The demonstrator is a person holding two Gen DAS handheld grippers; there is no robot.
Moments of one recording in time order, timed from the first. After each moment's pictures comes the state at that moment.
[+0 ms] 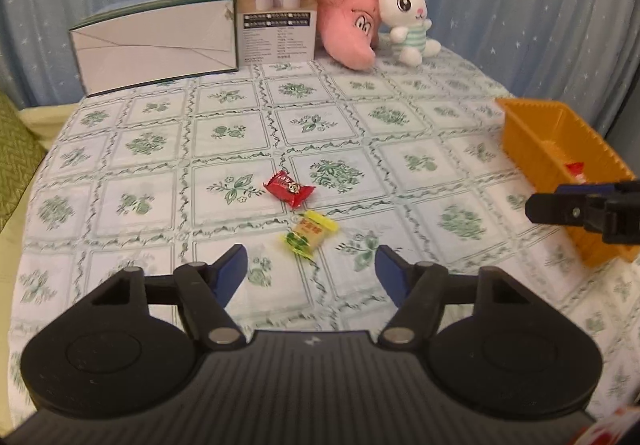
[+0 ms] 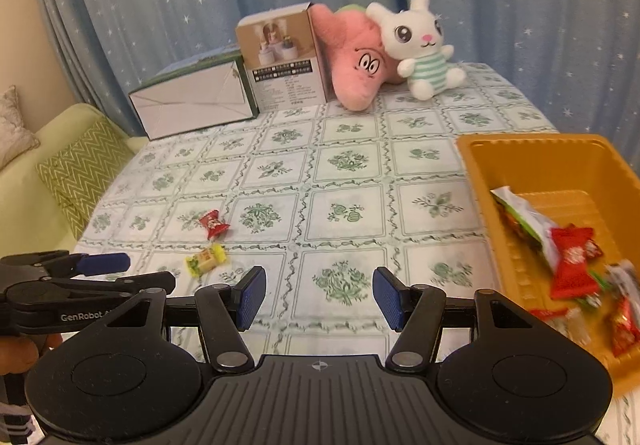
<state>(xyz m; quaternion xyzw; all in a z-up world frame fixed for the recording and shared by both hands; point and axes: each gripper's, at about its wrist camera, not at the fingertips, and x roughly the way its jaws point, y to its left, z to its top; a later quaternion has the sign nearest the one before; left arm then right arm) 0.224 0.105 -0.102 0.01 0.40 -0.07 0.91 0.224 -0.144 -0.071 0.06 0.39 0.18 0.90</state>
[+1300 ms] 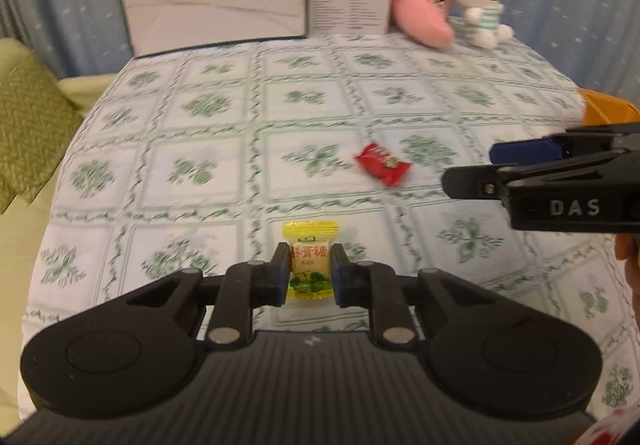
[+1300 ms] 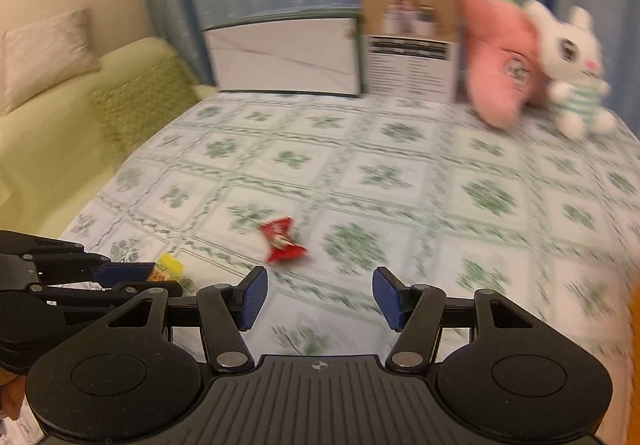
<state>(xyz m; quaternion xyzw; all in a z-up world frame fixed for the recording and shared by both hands) 0.241 0.147 -0.136 0.00 0.42 0.01 0.91 0.298 -0.033 -0.124 -0.04 0.37 0.32 0.87</state>
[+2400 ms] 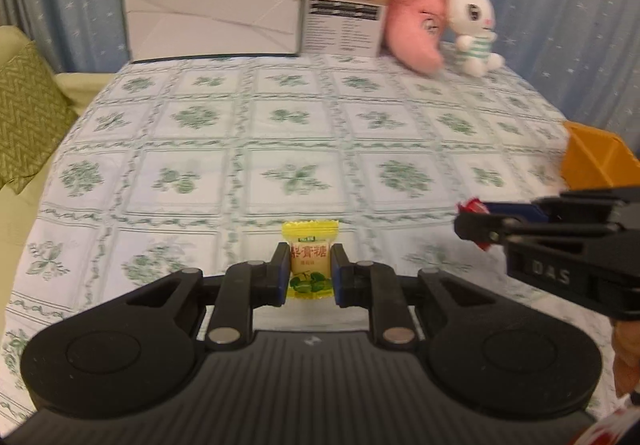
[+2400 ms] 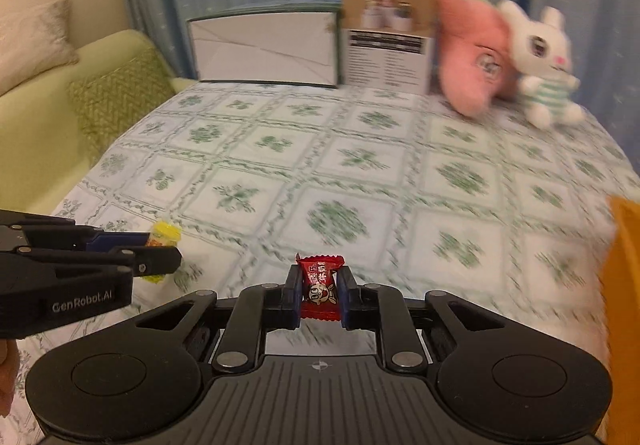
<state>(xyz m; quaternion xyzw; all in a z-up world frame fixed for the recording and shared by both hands) 0.233 0.131 -0.120 -0.04 0.40 -0.01 0.92 0.266 -0.054 -0.119 -0.04 0.38 0.26 0.89</state>
